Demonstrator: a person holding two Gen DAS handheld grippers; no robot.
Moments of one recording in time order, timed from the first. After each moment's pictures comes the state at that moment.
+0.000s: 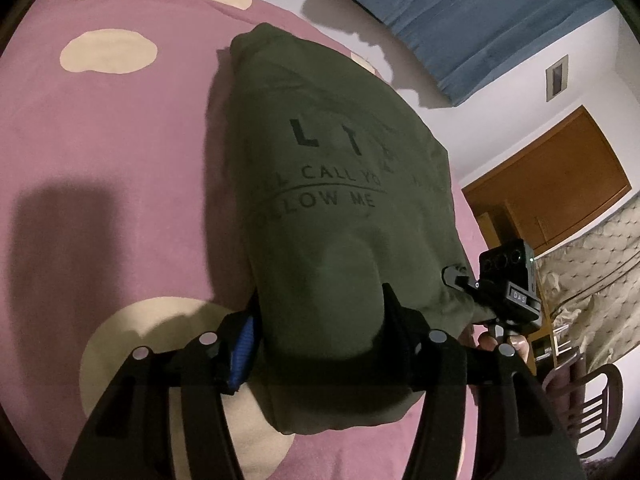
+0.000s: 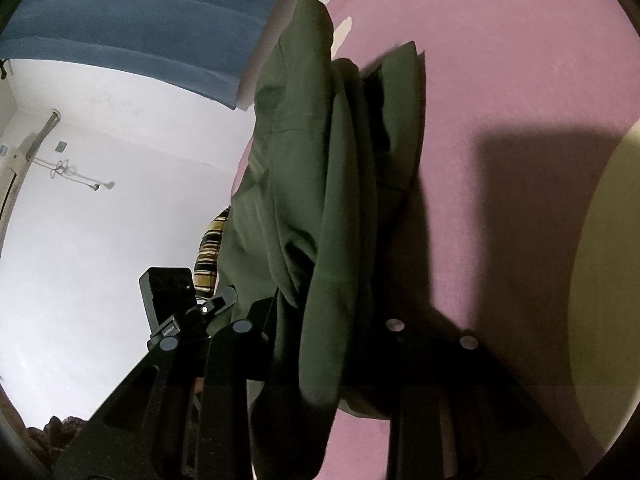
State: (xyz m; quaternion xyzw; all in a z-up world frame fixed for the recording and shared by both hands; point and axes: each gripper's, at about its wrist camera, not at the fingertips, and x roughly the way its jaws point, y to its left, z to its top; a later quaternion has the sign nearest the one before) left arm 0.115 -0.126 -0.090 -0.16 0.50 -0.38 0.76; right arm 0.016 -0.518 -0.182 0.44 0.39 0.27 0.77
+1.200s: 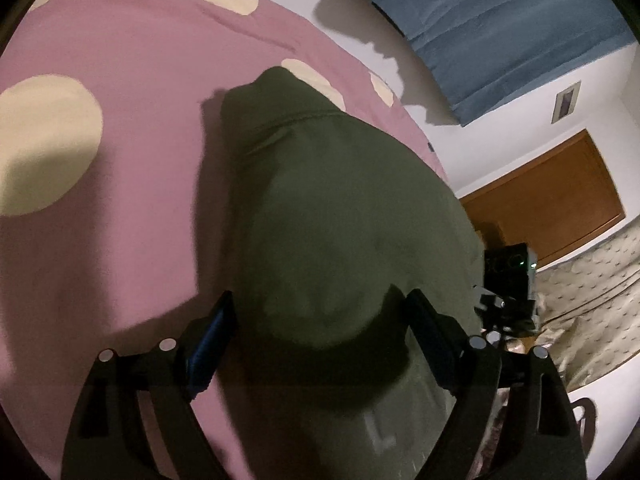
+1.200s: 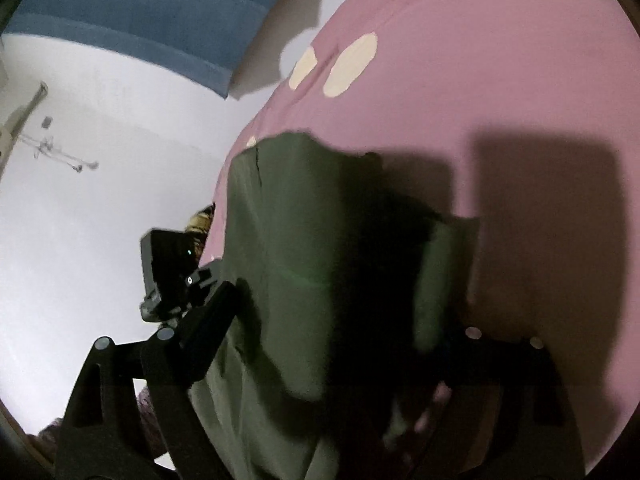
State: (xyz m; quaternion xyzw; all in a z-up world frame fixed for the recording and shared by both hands) left arm 0.229 -0.147 -0.100 -0.17 0.51 -0.40 0.74; right arm 0.148 -0.518 -0.157 0.37 0.43 0.29 0.77
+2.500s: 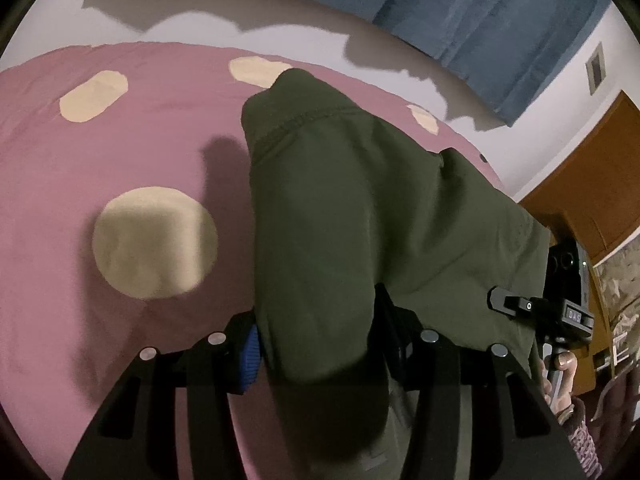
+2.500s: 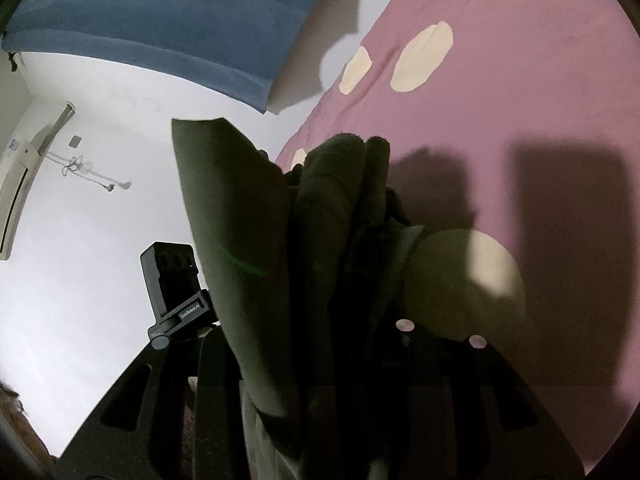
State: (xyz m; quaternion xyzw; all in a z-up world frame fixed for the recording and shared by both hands) left arm 0.224 -0.096 -0.050 -0.07 0.47 -0.30 0.83; right arm 0.170 -0.455 -0.140 0.42 0.37 0.32 0.76
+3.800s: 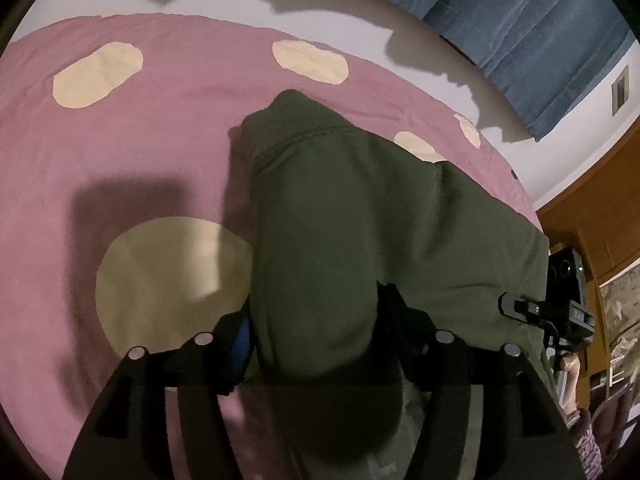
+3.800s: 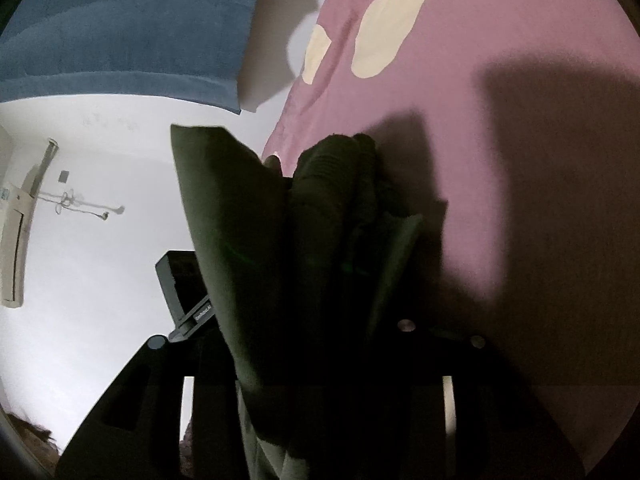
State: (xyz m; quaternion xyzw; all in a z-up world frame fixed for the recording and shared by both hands) left arm 0.288 -0.086 -0.079 -0.09 0.49 -0.28 0.82; right arm 0.222 -0.454 -0.178 0.48 0.41 0.32 0.70
